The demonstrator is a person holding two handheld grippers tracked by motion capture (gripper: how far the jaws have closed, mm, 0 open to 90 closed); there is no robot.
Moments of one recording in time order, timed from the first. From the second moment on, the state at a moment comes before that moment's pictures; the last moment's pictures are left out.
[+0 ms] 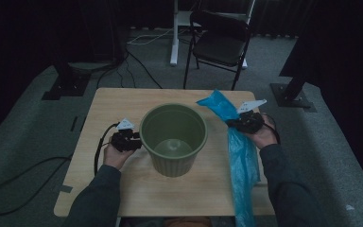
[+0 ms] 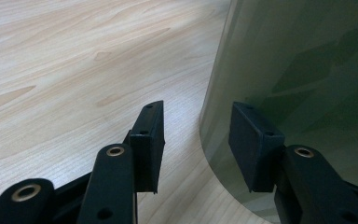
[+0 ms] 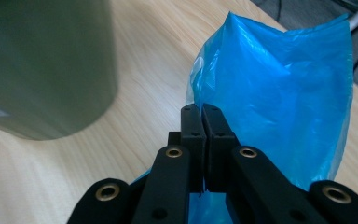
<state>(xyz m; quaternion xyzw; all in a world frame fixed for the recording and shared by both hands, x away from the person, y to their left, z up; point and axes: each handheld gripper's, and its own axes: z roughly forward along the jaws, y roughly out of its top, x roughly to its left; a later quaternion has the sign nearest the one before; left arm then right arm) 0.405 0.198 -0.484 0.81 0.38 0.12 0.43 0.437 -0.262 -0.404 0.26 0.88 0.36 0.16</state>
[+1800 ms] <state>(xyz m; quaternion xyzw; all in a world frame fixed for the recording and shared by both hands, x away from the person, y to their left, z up) 0.407 0.195 -0.469 0.80 0.37 0.11 0.46 0.376 -0.197 -0.325 -0.01 0.92 0.39 -0.01</state>
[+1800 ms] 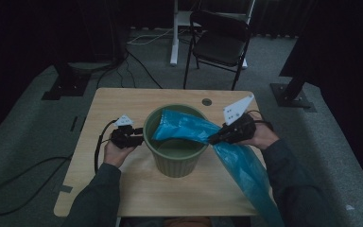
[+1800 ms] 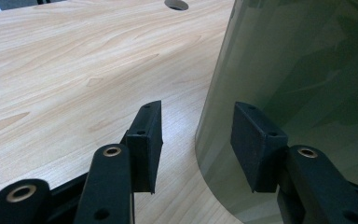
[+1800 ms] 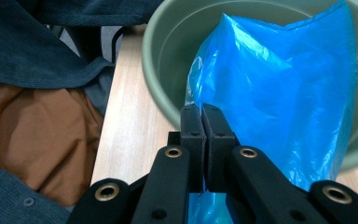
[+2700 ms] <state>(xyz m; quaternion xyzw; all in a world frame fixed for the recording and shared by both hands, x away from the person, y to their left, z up) 0.406 0.197 -0.469 0.79 0.37 0.11 0.47 0.411 -0.145 -0.331 0.07 0.89 0.45 0.07</state>
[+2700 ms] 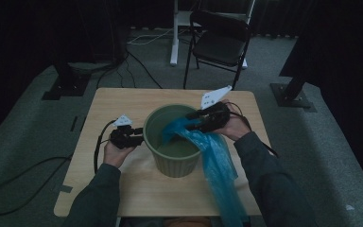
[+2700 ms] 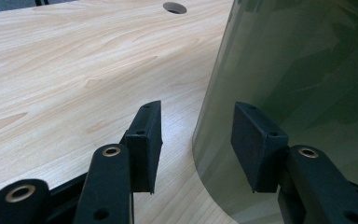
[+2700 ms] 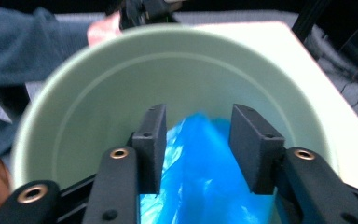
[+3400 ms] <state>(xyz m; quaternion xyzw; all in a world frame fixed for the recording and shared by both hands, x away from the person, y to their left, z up) 0.403 0.198 -0.466 0.79 0.37 0.11 0.48 0.362 -0.218 -0.341 0.15 0.88 0.44 0.12</state>
